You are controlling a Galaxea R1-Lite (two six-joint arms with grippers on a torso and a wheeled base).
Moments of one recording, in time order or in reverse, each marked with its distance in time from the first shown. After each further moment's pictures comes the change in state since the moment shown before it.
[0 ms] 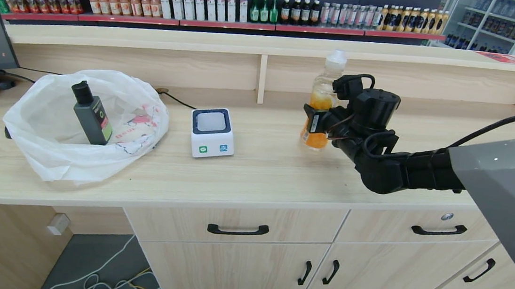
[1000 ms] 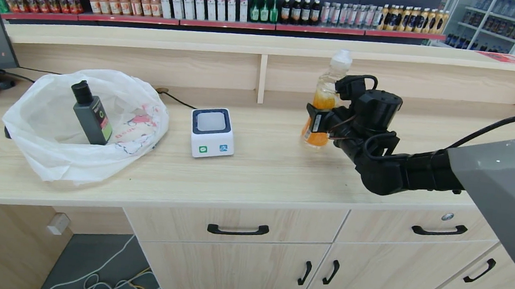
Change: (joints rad) left arm 0.000 0.000 0.000 0.000 0.000 0.000; right arm -0.005 -0.006 0.014 -0.035 -0.034 -0.018
